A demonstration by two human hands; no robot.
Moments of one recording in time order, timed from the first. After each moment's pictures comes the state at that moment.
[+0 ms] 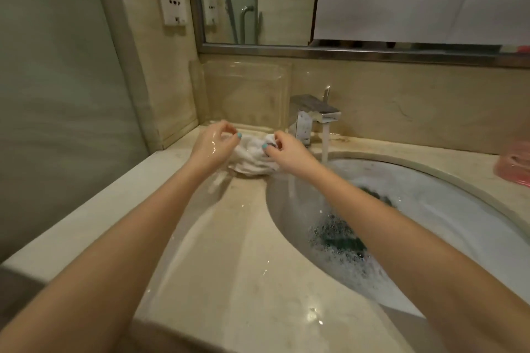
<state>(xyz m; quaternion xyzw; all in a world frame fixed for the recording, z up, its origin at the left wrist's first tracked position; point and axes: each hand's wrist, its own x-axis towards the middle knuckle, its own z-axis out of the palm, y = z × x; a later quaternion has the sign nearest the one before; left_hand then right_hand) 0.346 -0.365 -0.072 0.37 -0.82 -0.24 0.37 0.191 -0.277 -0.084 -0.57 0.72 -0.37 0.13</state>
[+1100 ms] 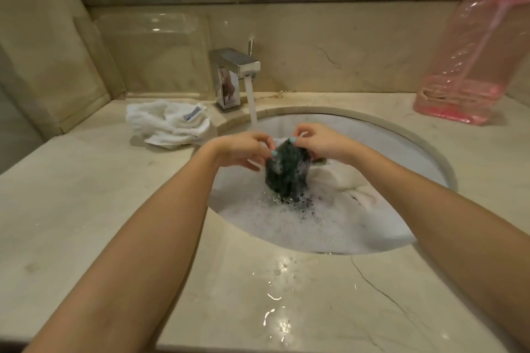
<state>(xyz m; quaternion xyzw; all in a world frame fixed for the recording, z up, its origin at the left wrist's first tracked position) 0.204 -0.290 -0.121 0.20 -0.82 -0.54 -0.09 0.067 -0.139 -0.122 -0.45 0.79 -0.33 0.25</state>
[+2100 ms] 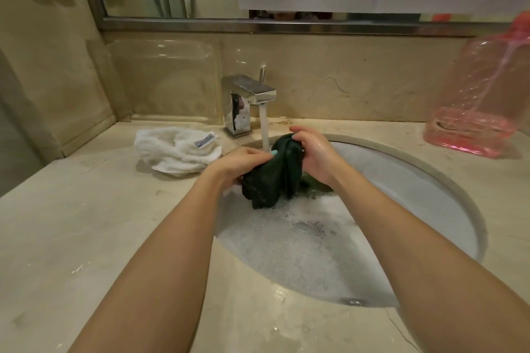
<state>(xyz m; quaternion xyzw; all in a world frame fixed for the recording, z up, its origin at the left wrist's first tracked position) 0.209 -0.312 -0.118 0.30 -0.77 -0.57 0.04 0.087 -0.198 -0.110 -0.21 0.61 -0.69 0.33</state>
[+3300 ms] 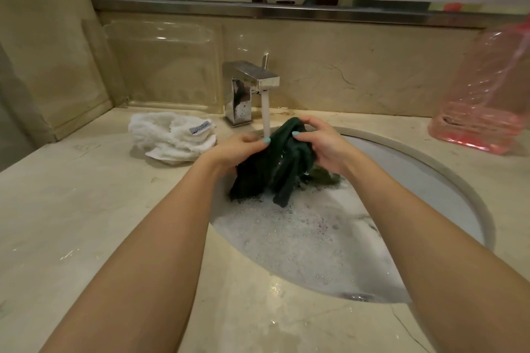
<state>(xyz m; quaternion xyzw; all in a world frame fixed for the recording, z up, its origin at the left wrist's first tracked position) 0.210 -0.322 -0.122 0.27 -0.80 -0.53 0.08 0.064 -0.186 -0.117 -0.31 0.63 -0.61 0.36</state>
